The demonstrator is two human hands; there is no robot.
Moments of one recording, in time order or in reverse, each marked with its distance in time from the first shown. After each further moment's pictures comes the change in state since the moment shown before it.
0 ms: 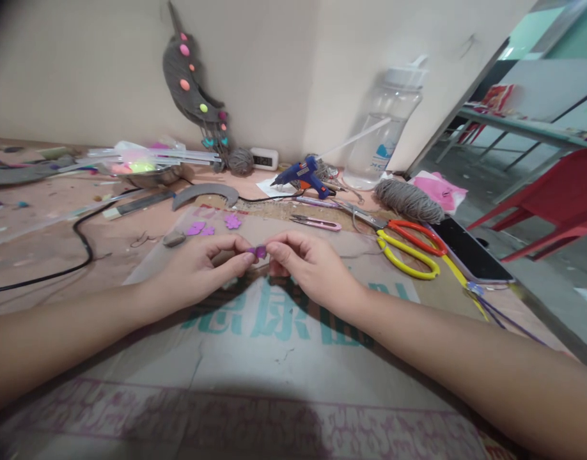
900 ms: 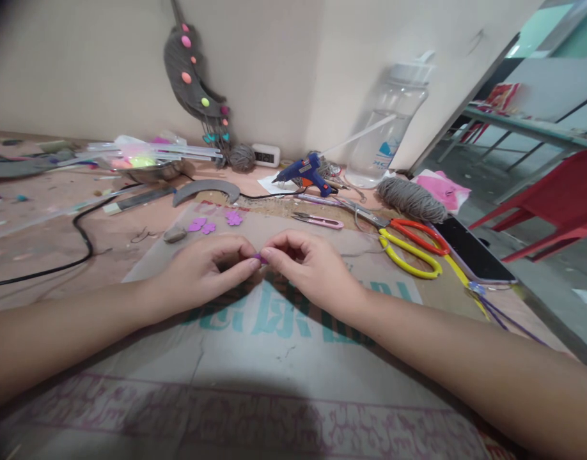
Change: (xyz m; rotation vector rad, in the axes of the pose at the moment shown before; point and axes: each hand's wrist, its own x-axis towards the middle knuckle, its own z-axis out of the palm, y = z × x) left_hand -0.001 -0.001 0.001 0.202 -0.031 0.119; right_hand -0.002 -0.002 0.003 -0.125 0.037 -0.041
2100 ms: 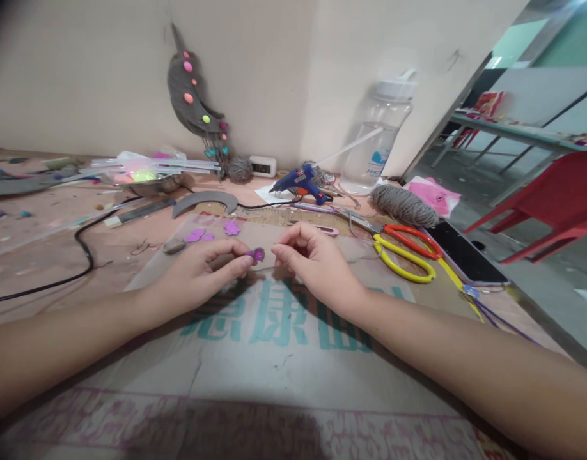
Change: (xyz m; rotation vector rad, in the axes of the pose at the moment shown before) left_hand 0.001 -0.004 0.000 -0.211 0.056 -0.123; right_hand 0.006 0.010 -0.005 0.207 0.116 0.013
